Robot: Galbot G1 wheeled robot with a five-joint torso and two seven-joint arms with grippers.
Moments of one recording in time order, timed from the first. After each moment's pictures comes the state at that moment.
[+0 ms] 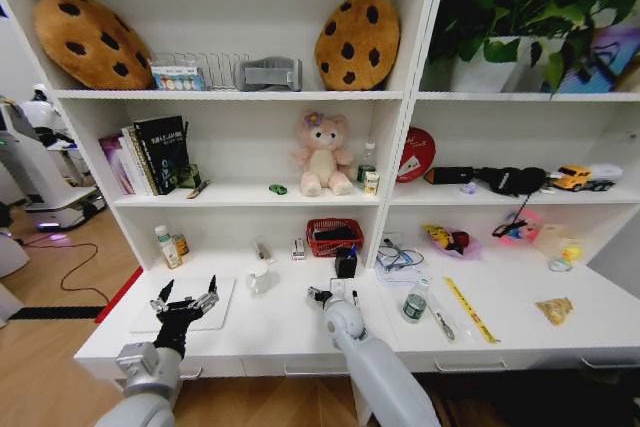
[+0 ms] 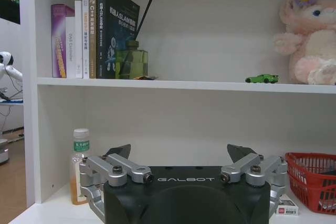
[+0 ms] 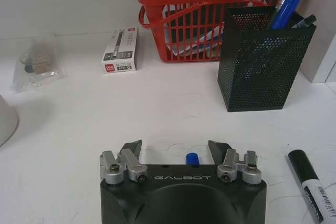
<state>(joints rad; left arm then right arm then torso) 1.68 -1.29 -0.67 -2.36 -0.34 0.22 -0.22 -0.89 1.42 -0.01 1.56 0.65 -0.61 0.63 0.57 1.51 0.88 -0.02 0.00</state>
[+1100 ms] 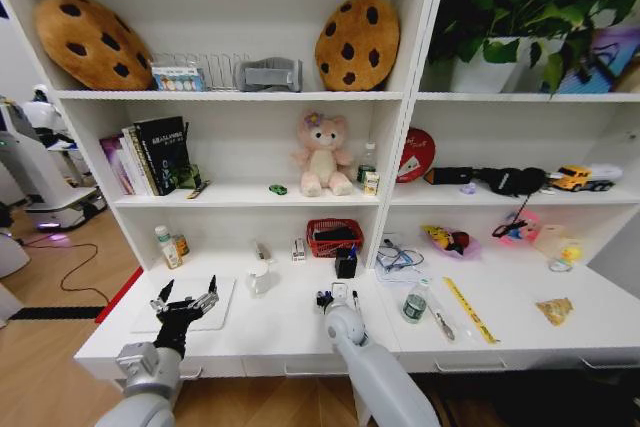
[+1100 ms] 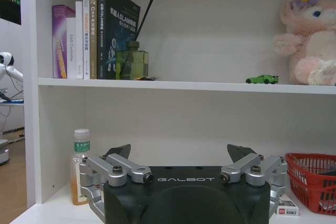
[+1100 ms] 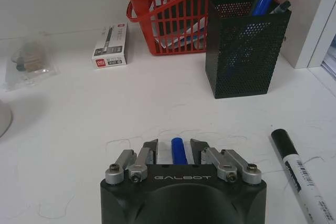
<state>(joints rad) 1.68 -1.29 -0.67 -2.36 -0.34 0.22 -0.22 -0.94 1.40 0.00 1.60 0.70 -0.62 0.67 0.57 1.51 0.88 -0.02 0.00</state>
